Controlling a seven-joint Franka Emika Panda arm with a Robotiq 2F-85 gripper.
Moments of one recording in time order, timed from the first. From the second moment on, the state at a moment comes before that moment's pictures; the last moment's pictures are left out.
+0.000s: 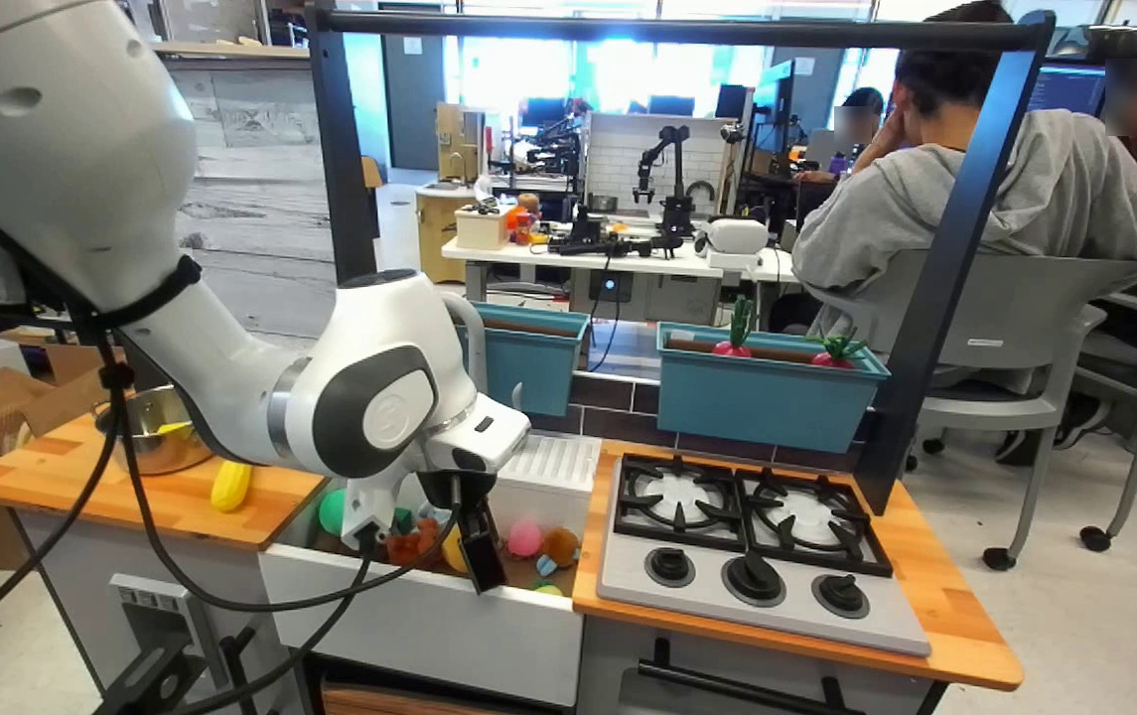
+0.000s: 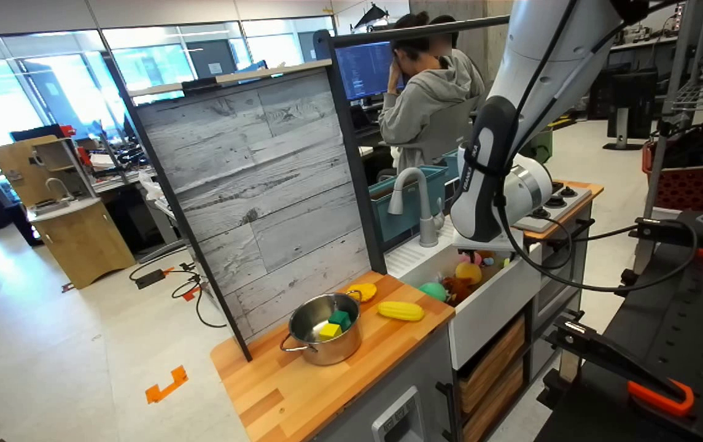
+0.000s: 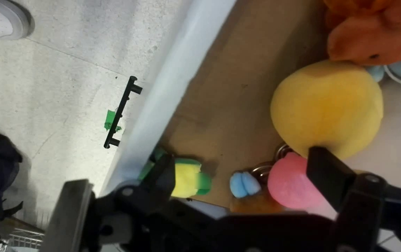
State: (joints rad) arm 0.11 1.34 -0.36 -1.45 0.30 2.86 0.84
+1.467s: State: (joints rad) arm -0.04 1.37 -0.17 -1.34 0.30 2.85 0.73
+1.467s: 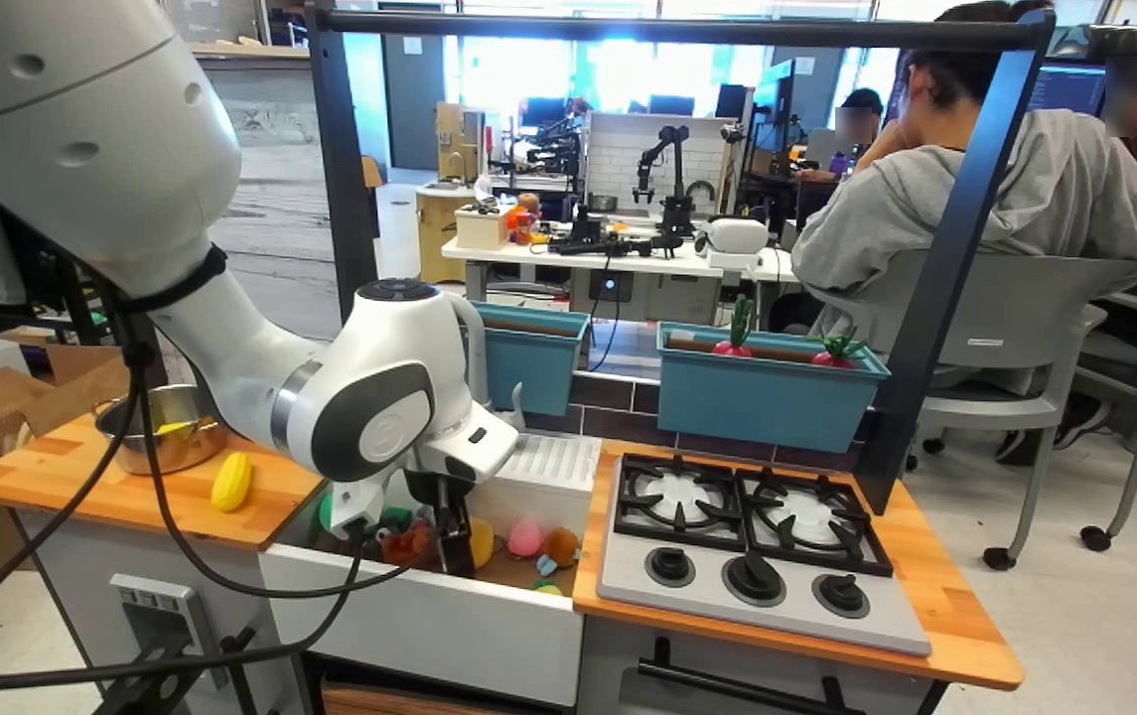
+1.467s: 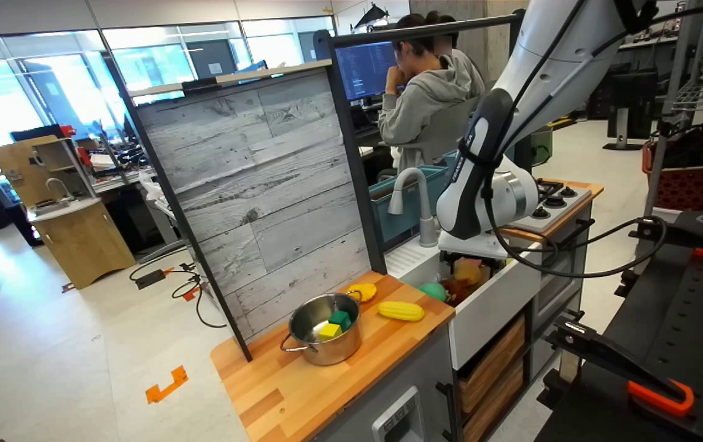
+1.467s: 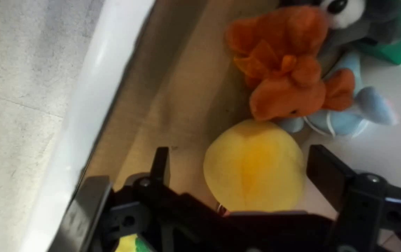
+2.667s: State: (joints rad) arm -0.12 1.23 -0.06 -1.45 0.30 2.81 0.48
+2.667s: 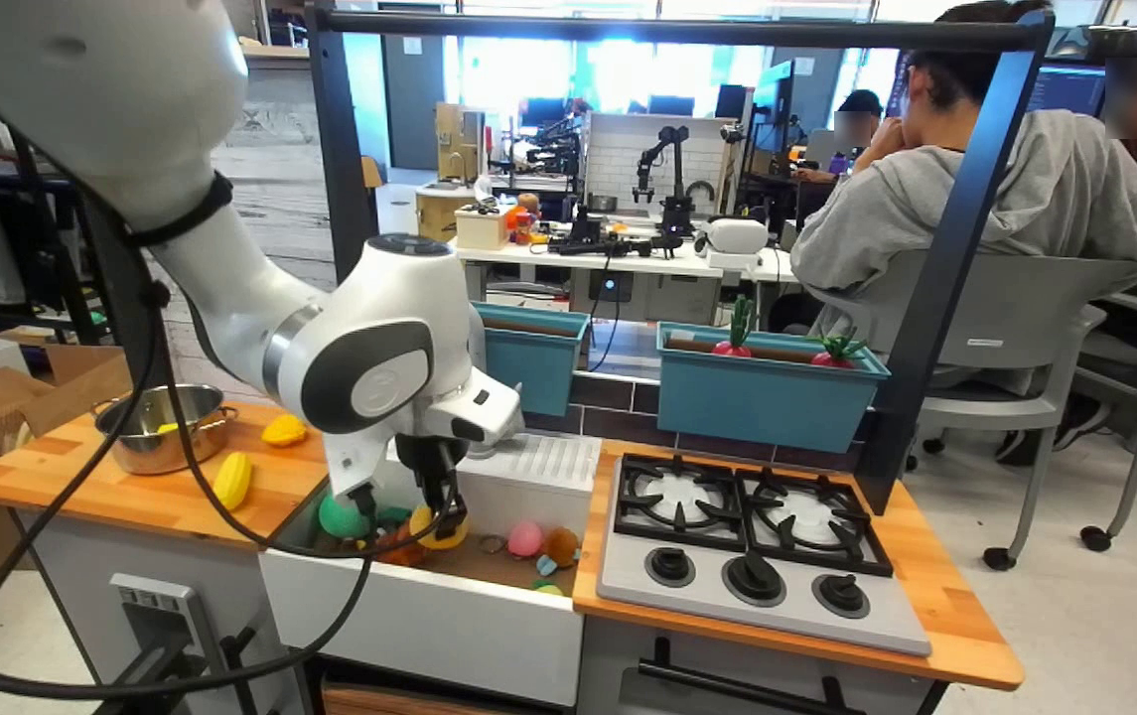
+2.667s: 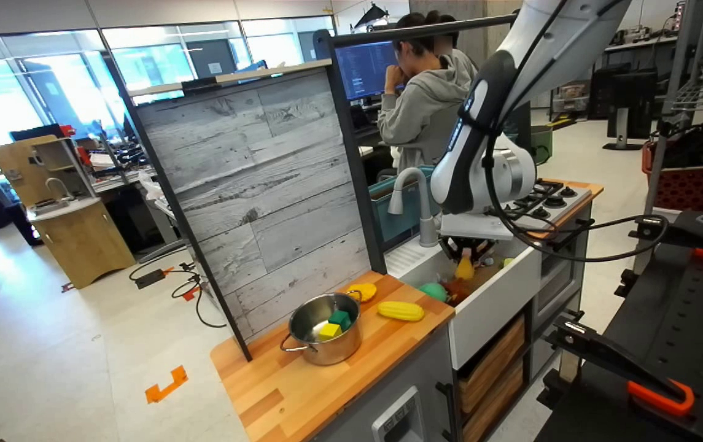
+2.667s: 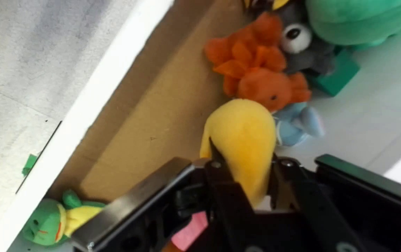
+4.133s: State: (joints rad) arm -0.43 0.42 0.57 -2.29 1.20 2.91 -0.80
